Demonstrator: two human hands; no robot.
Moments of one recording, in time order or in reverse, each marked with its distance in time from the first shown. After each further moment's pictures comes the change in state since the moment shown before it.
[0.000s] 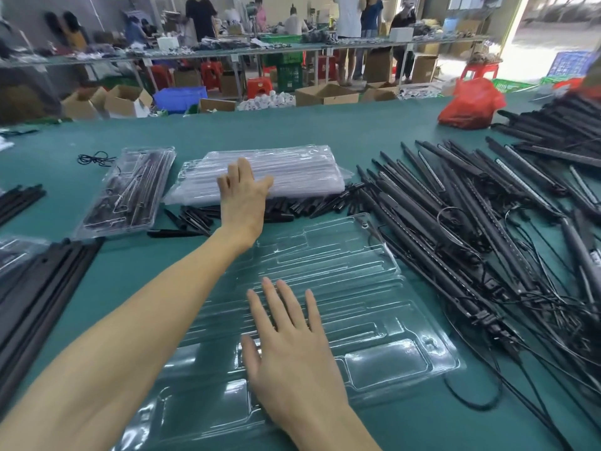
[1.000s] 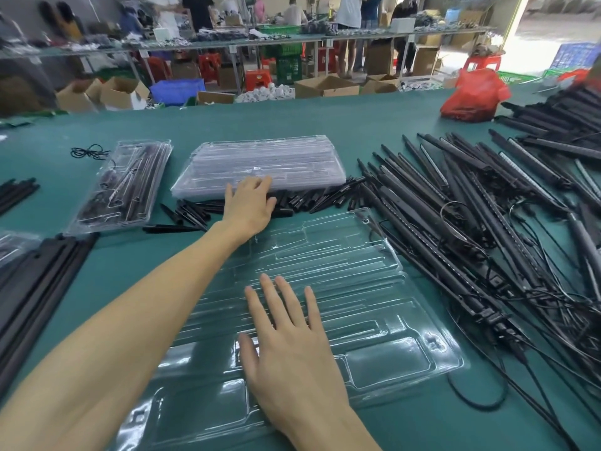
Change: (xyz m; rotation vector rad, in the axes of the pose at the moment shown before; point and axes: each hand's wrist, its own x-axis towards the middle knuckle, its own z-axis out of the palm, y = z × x) left_hand 0.006 -0.005 0.024 -0.273 -0.405 -0.011; right_hand 0.000 0.003 0.001 0.006 -0.015 0.003
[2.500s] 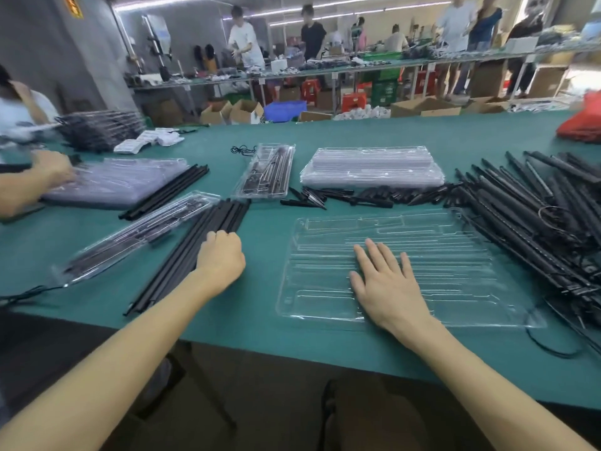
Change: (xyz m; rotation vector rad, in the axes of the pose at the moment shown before) left_hand -0.282 -0.124 -0.105 0.280 -0.088 -0.540; right_hand -0.004 -0.006 -0.001 -0.144 -0.058 0.012
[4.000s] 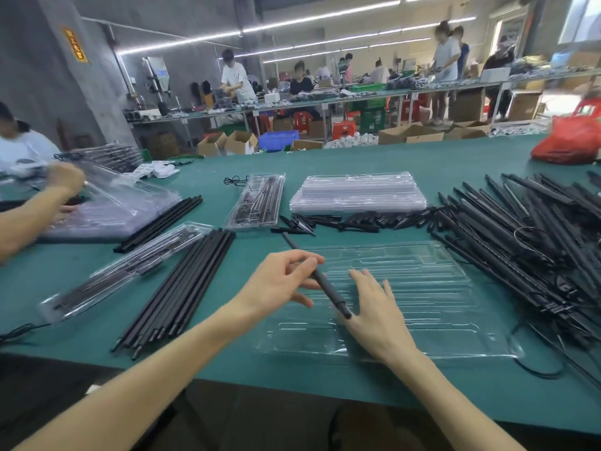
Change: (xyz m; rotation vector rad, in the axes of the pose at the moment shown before) left_hand -0.071 0.091 -0.059 -1.329 -0.320 0.334; right_hand -0.013 -0.008 -0.015 0.370 0.125 -0.010
